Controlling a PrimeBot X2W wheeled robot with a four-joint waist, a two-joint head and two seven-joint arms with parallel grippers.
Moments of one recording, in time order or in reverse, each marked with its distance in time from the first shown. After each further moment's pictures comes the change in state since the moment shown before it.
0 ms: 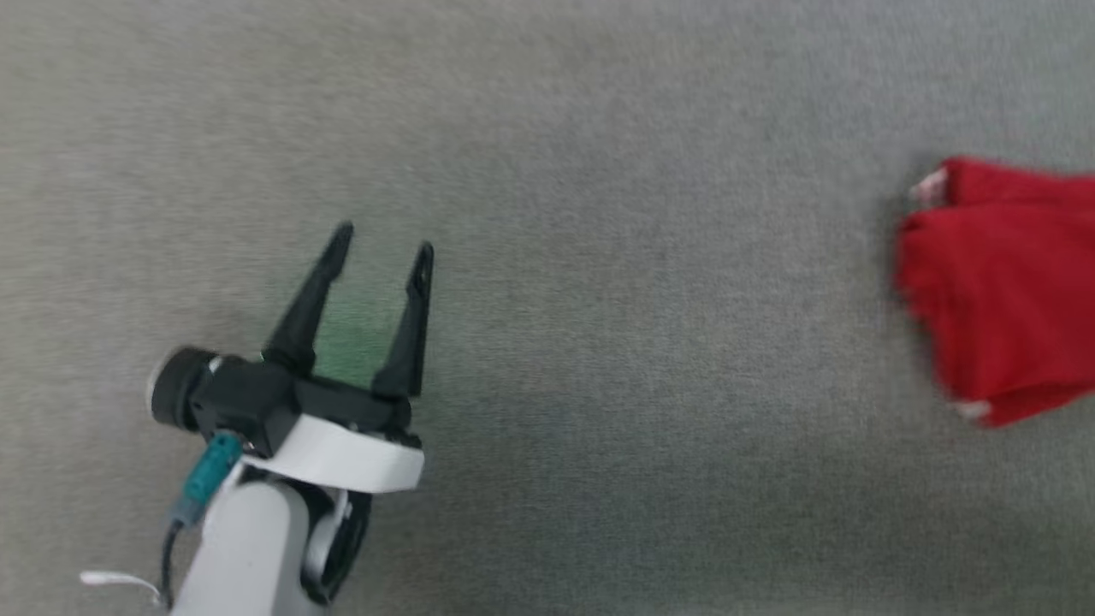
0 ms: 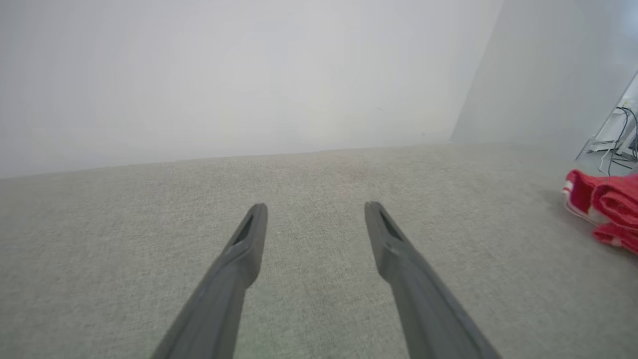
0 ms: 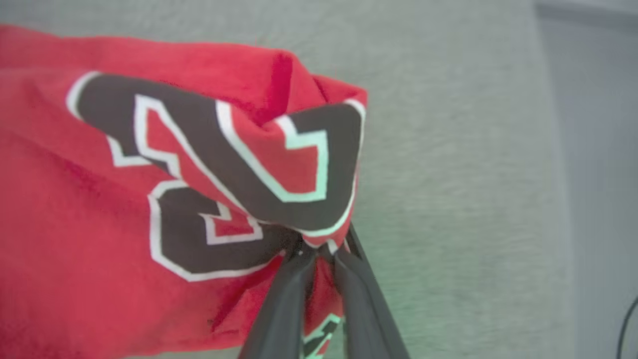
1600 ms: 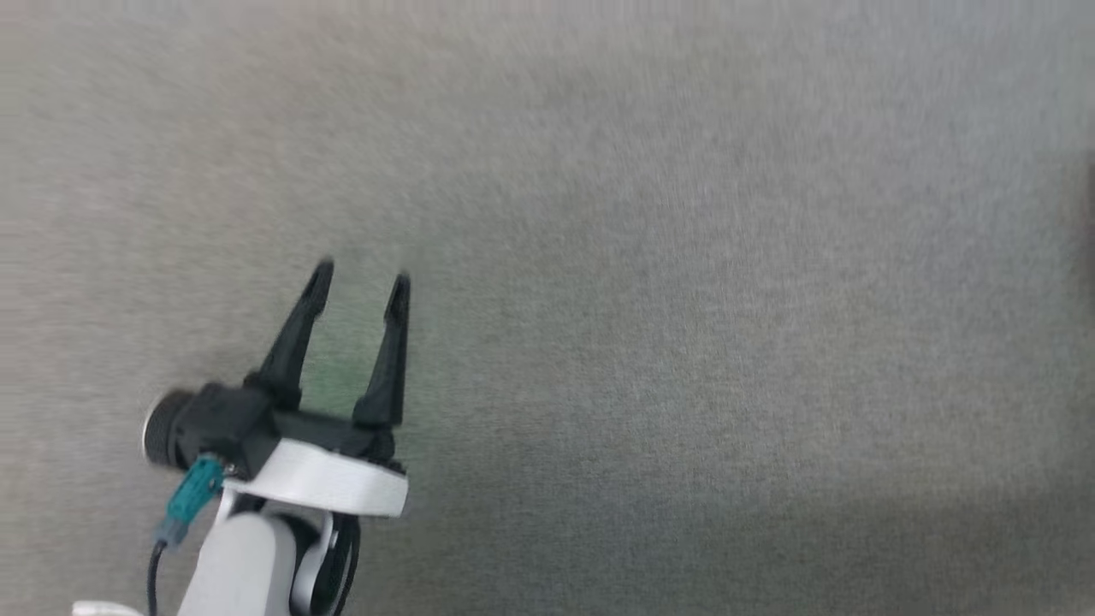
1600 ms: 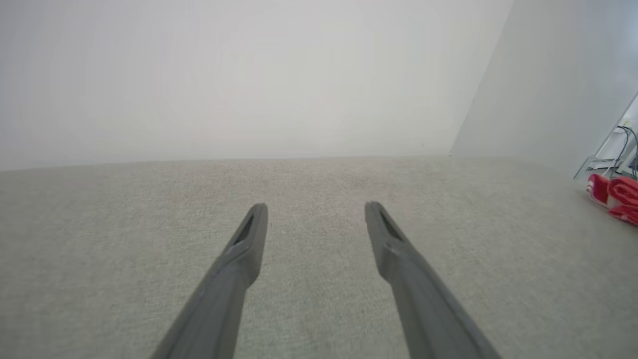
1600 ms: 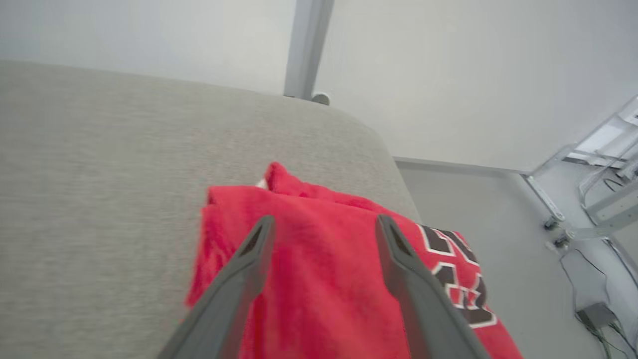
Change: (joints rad) left arm 0.042 0.003 0.036 0.024 -0.044 0.000 0.000; right arm -0.370 0.153 0.111 0.599 -0.340 0.000 -0.707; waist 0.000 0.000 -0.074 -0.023
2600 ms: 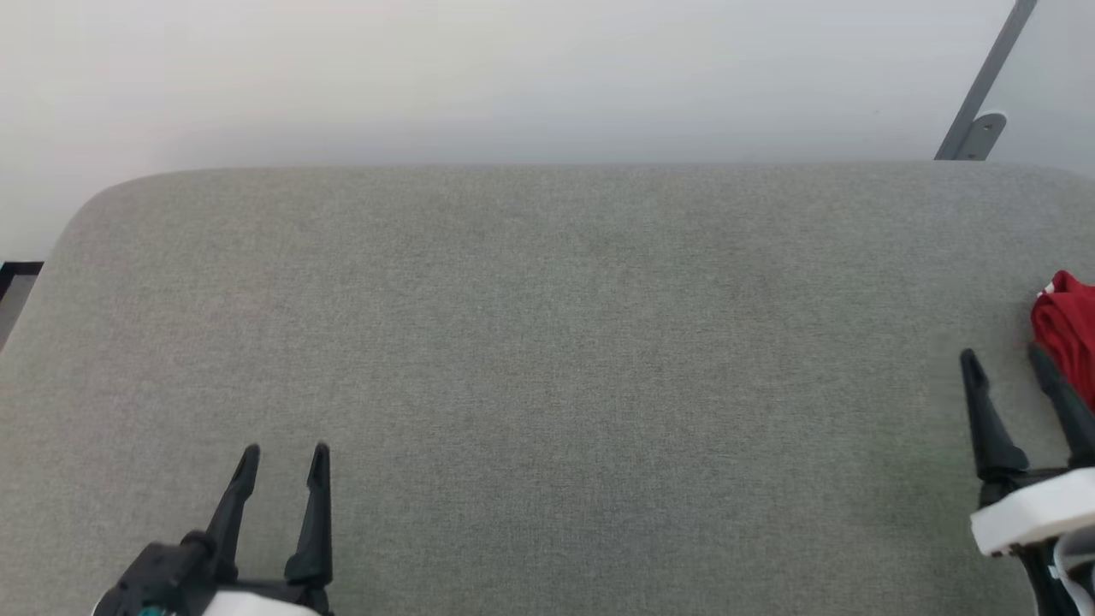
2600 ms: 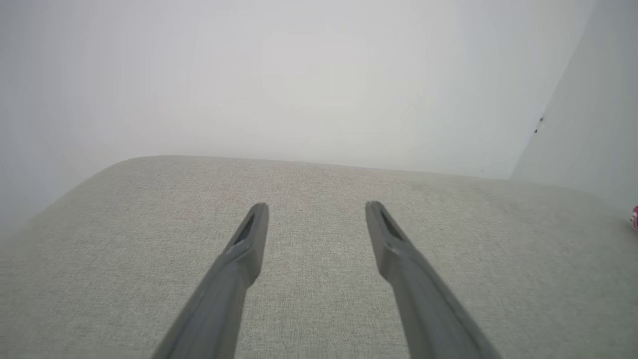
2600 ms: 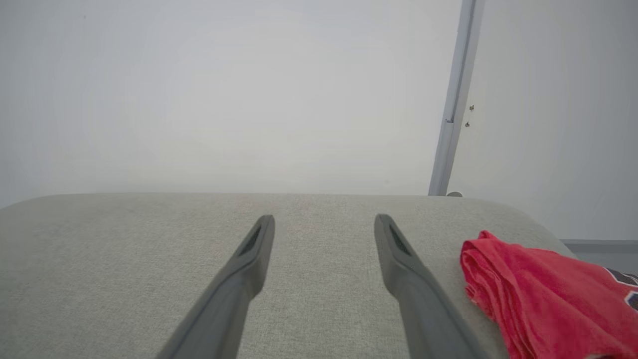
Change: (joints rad) left arm 0.296 -0.002 0.137 0.023 -0.033 0.000 0.000; right arm 0.515 0.292 -0.068 -0.540 0.005 0.000 -0.048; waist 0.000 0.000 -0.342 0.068
